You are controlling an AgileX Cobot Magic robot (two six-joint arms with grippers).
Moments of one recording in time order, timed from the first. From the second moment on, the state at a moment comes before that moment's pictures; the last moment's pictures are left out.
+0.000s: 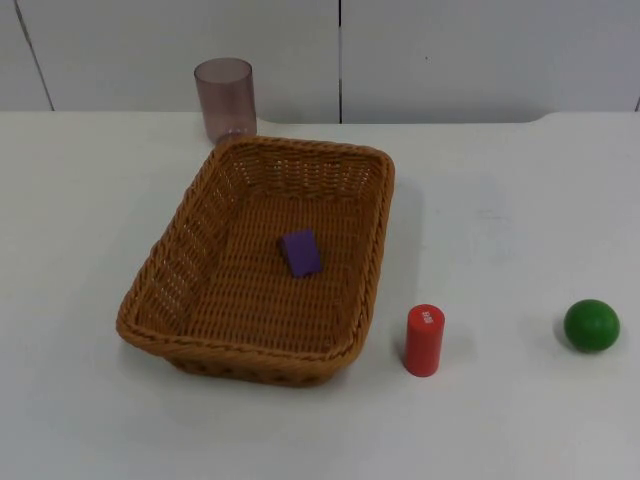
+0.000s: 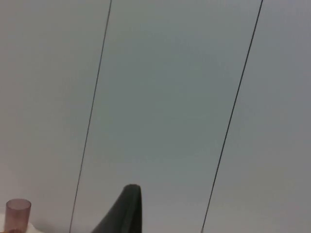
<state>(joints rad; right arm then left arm) 0.04 0.00 -1.09 0.11 0.97 -0.30 0.00 0.00 -1.18 -0.01 1.05 0.13</state>
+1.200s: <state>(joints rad) 0.04 0.00 -0.55 -0.07 1.09 0.00 0.00 0.00 -0.50 -0.01 1.09 0.05</state>
